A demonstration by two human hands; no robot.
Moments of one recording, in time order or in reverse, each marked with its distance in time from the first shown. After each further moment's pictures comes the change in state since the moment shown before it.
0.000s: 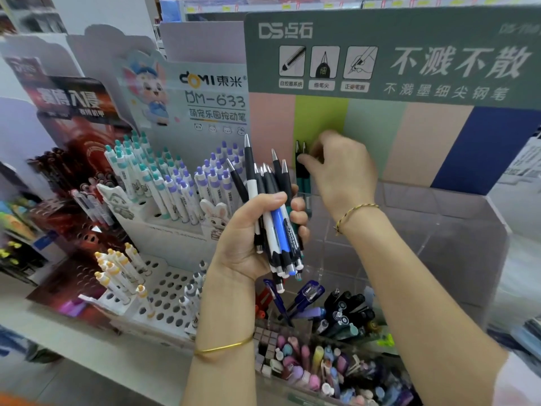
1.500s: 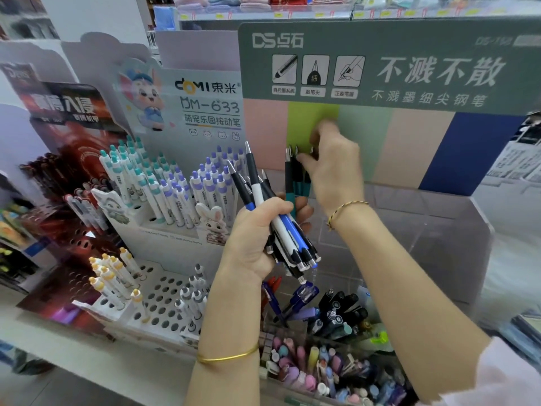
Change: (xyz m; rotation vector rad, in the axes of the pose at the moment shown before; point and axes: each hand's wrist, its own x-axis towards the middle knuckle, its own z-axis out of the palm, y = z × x) left_hand 0.003 -0.010 0.031 0.285 0.525 0.174; right_hand 0.004 0.002 0.003 0.277 0.131 -0.067
